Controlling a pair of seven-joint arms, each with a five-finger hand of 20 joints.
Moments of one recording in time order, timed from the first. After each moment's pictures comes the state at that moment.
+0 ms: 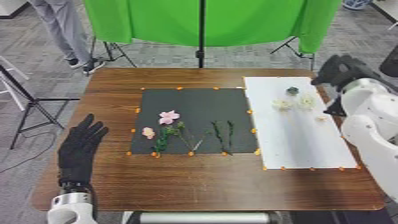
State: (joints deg) left arm 126.4 -72.1 -94.3 -117.4 48.9 13.2 19.5; right arm -80.5 -43.0 79.3 -102.9 -129.3 -14.6 32.1
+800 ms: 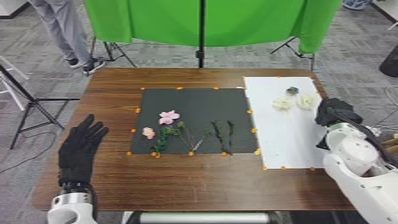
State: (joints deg) left arm 126.5 -72.2 -94.3 -117.5 49.0 13.2 19.2; right arm -88.4 -45.0 73.4 -92.6 -137.3 1.4 32.5
